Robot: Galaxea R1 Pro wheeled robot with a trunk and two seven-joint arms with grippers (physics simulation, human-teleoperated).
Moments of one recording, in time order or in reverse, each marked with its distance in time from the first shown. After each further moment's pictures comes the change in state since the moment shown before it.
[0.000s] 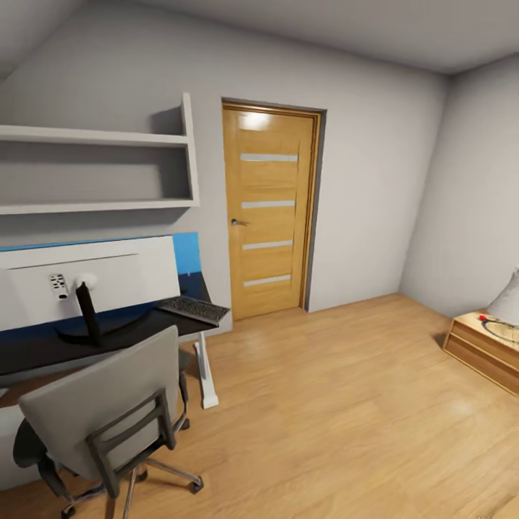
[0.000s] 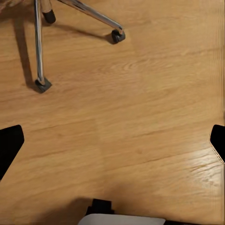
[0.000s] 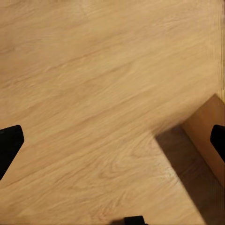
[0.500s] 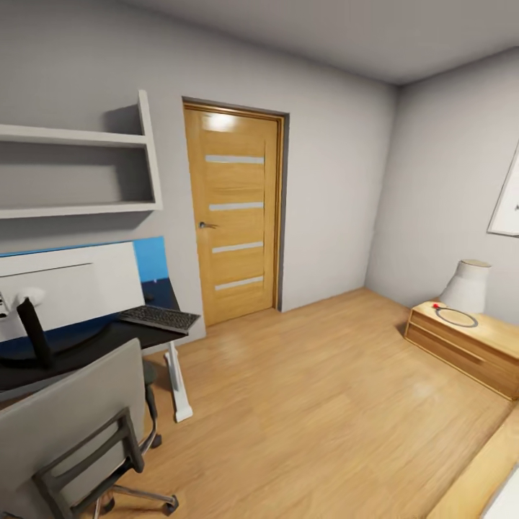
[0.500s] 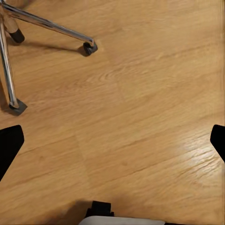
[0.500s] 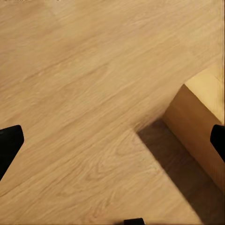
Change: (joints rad) left arm 0.000 0.000 -0.001 0.000 -0.001 0.000 0.000; right arm 0.000 -0.001 0.000 0.000 0.000 0.000 0.000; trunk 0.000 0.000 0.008
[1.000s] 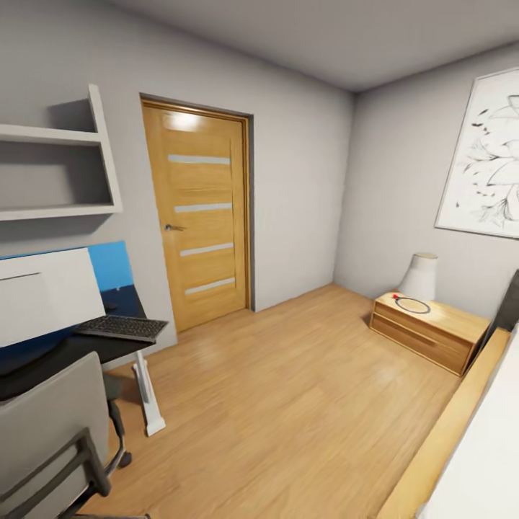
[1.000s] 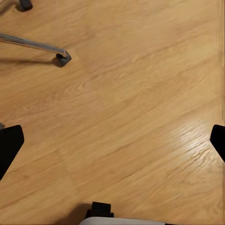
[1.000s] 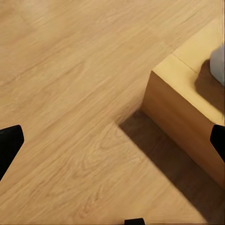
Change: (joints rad) left arm 0.000 0.000 0.000 0.000 0.000 0.000 0.000; right arm 0.000 0.001 0.000 0.000 0.000 0.003 0.000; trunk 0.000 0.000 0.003
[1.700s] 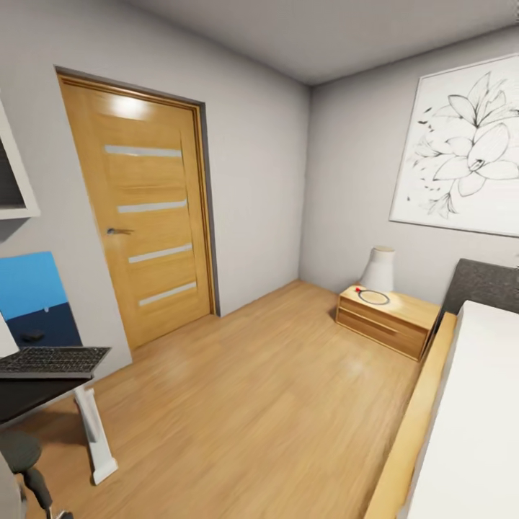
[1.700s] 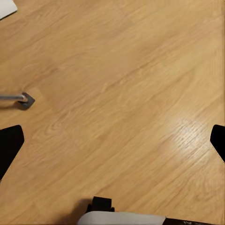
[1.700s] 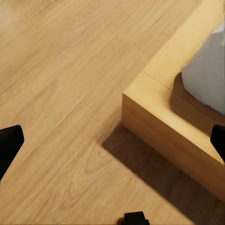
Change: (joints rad) left arm 0.000 0.000 0.001 0.000 0.001 0.000 0.000; right arm 0.000 0.001 0.000 -0.002 0.001 0.008 0.001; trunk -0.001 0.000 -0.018
